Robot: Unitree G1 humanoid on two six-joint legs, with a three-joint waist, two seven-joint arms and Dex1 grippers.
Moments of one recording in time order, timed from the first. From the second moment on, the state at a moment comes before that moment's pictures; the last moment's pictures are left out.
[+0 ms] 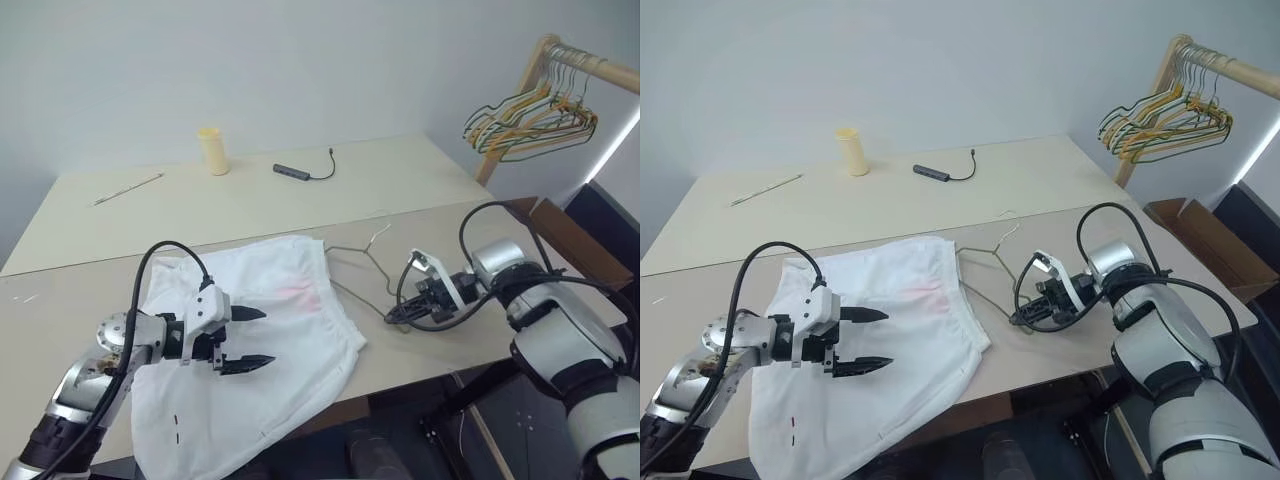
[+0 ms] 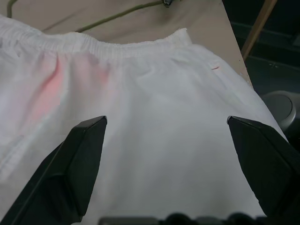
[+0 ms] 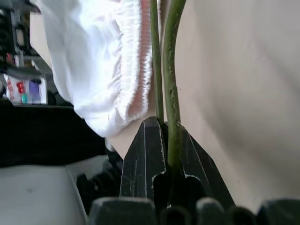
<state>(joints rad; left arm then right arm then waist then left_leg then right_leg) -0.08 0.77 -0.04 -0.21 -0.37 0.31 -1.16 -1.10 -0.55 0.67 1.13 0.41 1.05 1.55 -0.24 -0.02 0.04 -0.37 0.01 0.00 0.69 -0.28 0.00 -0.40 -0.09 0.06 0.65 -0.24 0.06</state>
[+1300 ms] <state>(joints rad) -0.43 0.67 0.11 -0.08 -0.49 0.31 -1.06 -0.87 -0.48 0.30 0.67 0.18 0.59 1.25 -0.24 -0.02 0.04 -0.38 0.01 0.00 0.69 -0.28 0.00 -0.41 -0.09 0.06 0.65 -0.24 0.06</state>
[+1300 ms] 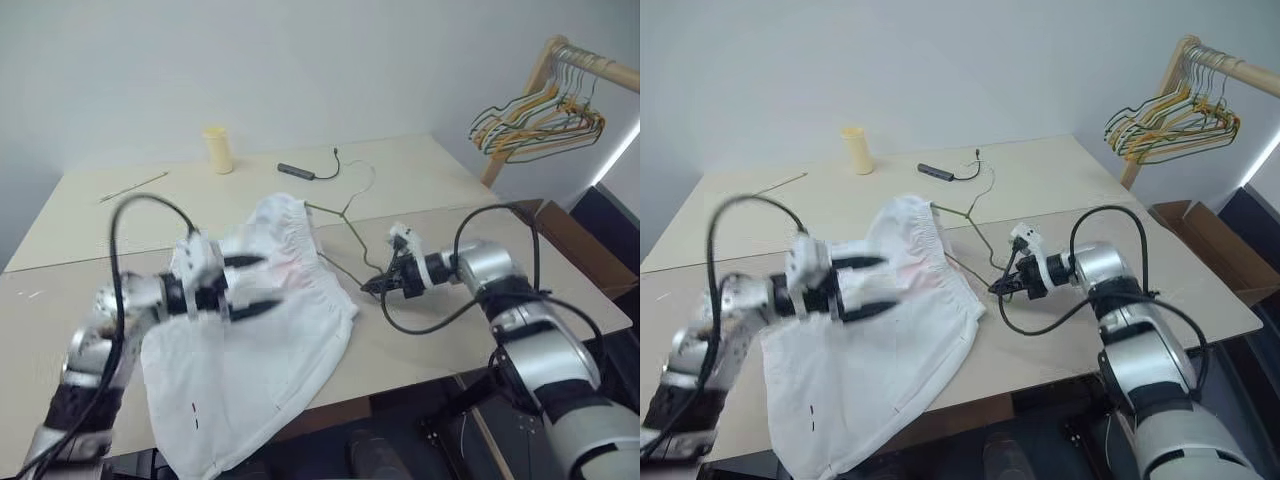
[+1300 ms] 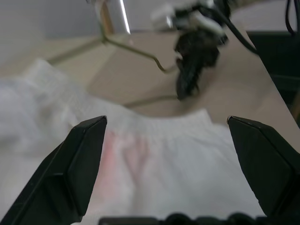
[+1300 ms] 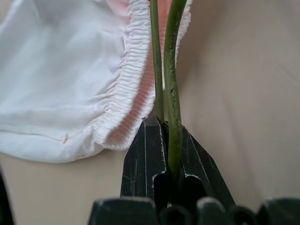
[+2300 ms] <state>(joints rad) -1.28 0.81 -0.47 1.04 -0.17 -0.20 -1.61 -0.80 -0.50 0.38 0.14 0.01 0.60 1.06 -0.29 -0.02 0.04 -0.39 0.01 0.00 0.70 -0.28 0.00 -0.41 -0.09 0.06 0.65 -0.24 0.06</state>
